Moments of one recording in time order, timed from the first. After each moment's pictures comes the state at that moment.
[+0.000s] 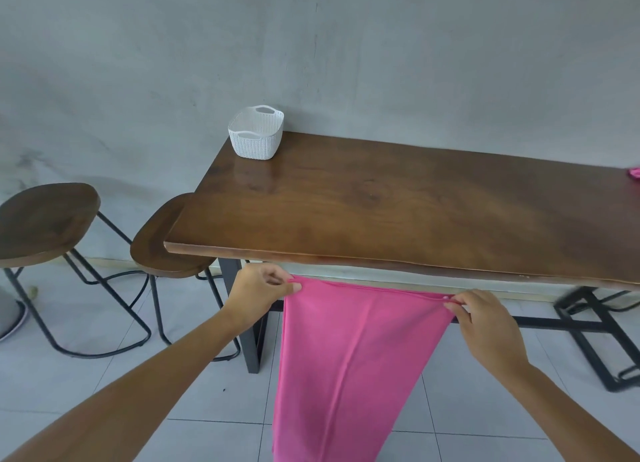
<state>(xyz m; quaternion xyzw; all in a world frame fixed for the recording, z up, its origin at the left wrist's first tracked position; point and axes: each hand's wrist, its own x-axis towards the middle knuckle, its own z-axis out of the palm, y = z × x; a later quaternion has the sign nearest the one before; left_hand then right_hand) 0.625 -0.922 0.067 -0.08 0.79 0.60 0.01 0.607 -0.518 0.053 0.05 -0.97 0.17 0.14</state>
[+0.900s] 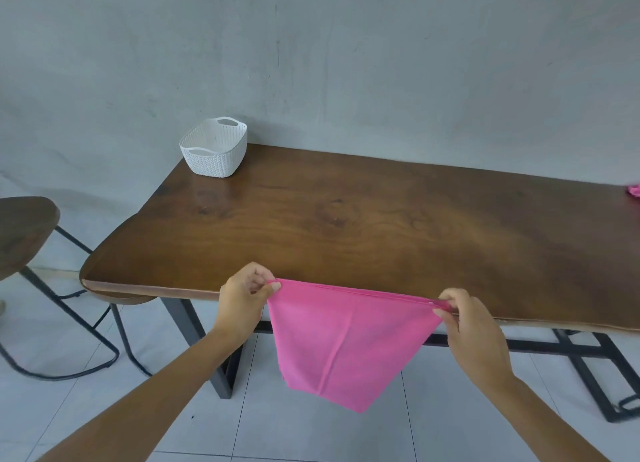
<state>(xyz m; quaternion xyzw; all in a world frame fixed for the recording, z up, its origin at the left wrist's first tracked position) 0.521 -0.836 0.052 -0.11 0.80 0.58 -0.11 0.506 -0.448 0.060 0.06 -0.96 0.23 0.15</state>
